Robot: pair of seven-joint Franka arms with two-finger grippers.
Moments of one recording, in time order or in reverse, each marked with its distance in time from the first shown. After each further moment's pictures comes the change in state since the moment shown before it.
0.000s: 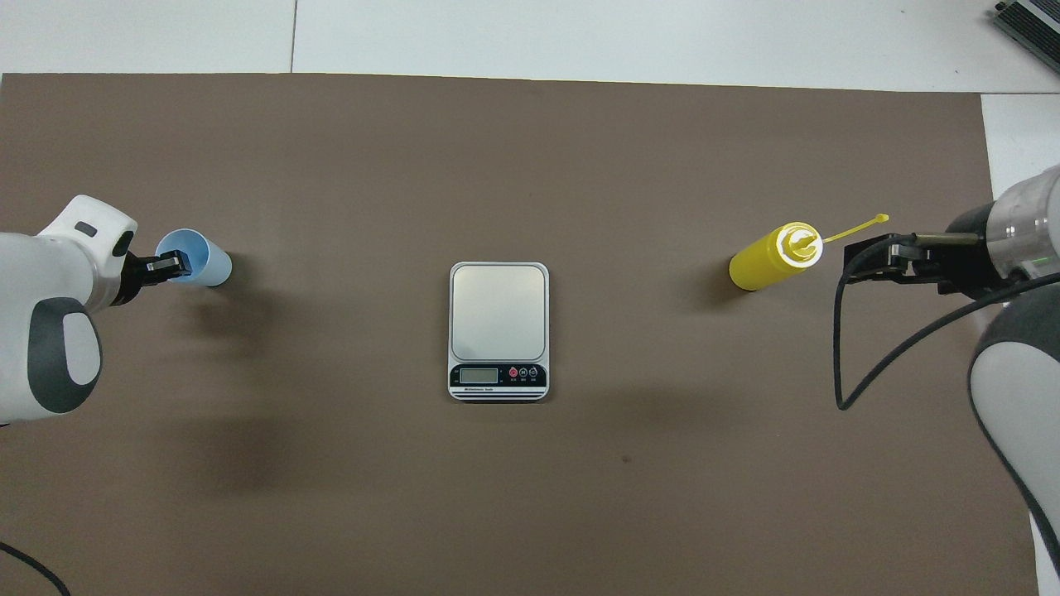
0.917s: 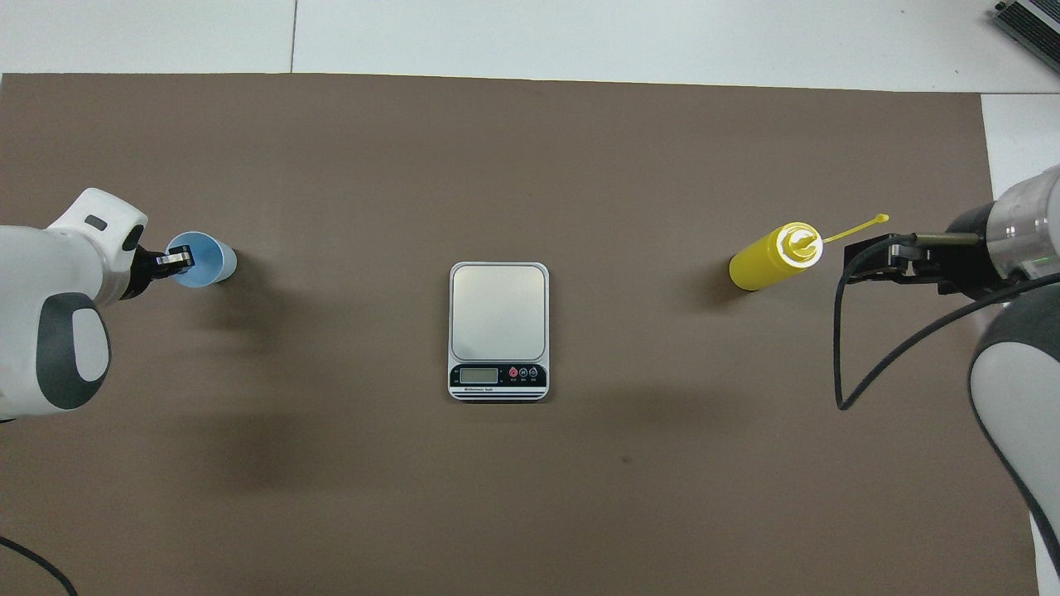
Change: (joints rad) left arm -0.007 -0.001 -0.020 0.024 -0.002 -0.015 -0.016; right arm 0.000 0.000 0.000 0.000 0.000 0.000 0.000
